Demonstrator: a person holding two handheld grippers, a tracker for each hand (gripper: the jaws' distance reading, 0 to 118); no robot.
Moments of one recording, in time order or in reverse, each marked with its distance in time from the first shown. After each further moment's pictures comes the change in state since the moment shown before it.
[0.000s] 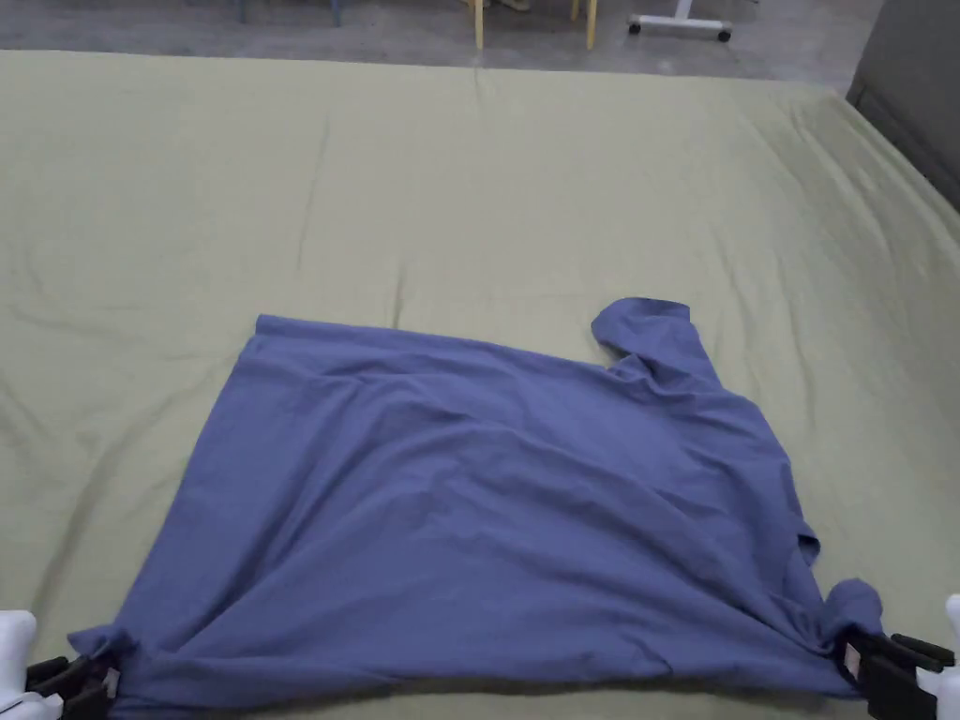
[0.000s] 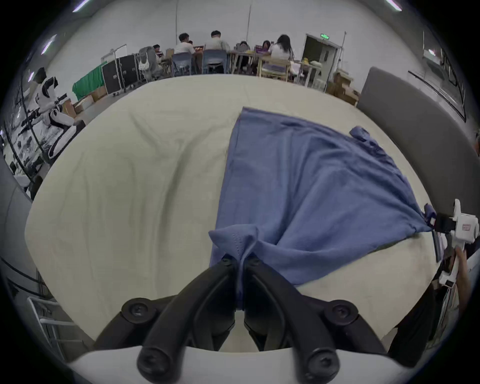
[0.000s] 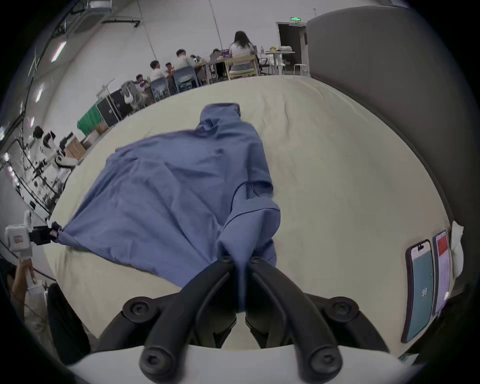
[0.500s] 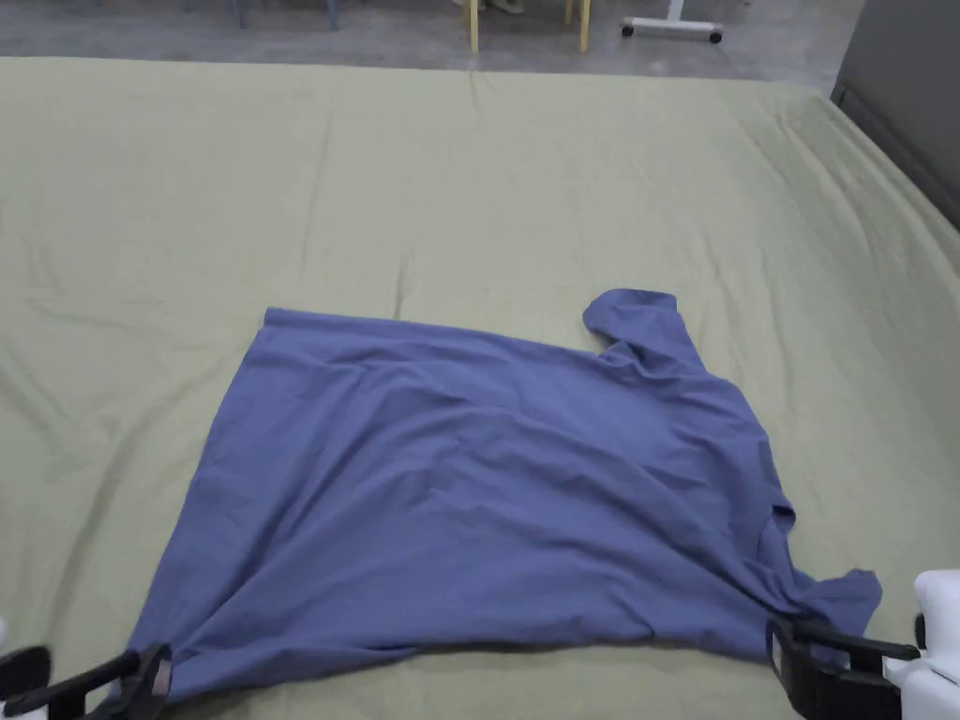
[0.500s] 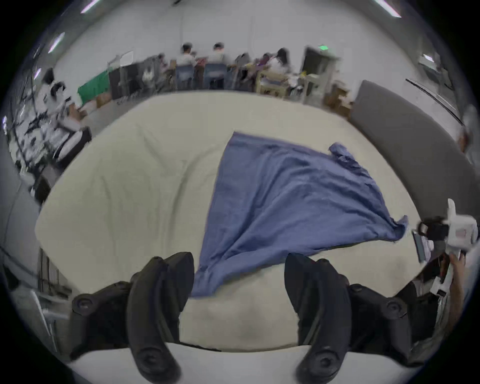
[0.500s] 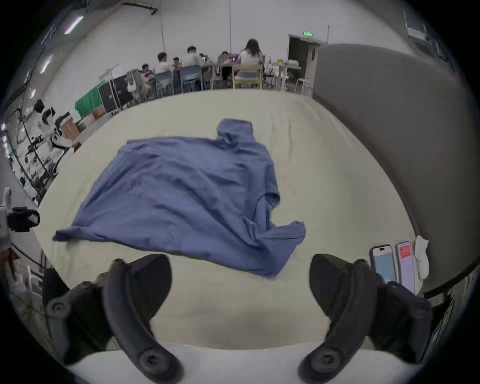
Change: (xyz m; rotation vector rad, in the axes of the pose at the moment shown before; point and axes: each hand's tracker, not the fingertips) left arm 0.043 -0.006 0.125 0.162 -0.056 -0.062; right arm -0.078 -0.002 0.097 0.092 -0.112 0.108
